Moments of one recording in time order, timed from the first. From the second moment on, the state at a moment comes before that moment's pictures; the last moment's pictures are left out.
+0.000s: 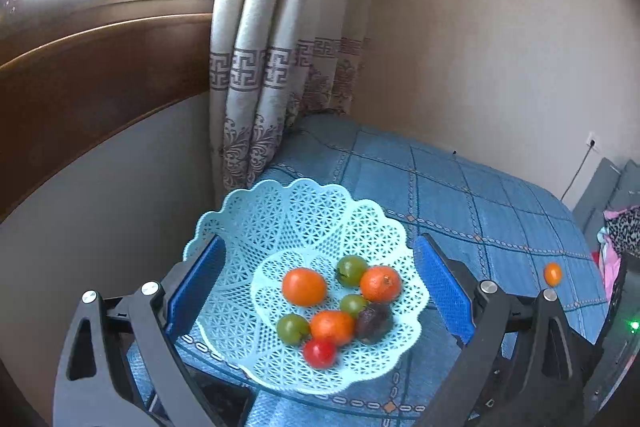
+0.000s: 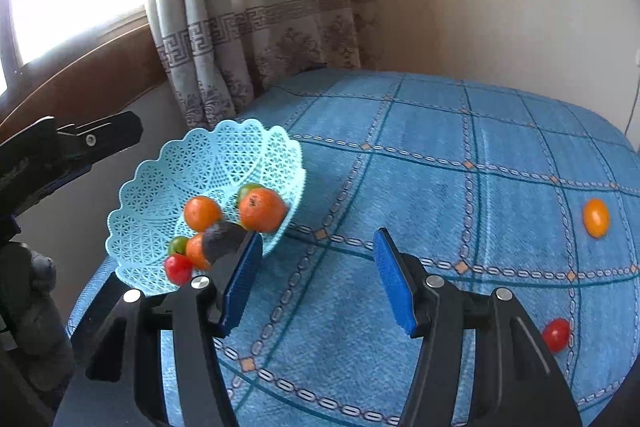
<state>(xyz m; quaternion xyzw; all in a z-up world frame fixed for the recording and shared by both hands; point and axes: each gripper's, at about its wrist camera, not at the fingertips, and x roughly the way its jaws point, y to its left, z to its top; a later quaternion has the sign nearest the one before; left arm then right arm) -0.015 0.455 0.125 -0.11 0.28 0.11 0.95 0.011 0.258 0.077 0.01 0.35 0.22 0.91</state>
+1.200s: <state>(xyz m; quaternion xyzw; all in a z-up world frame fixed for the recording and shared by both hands) -0.005 0.317 0.081 0.01 0.34 -0.01 0.94 0.020 0.079 0.049 0.07 0.36 0.06 0.93</state>
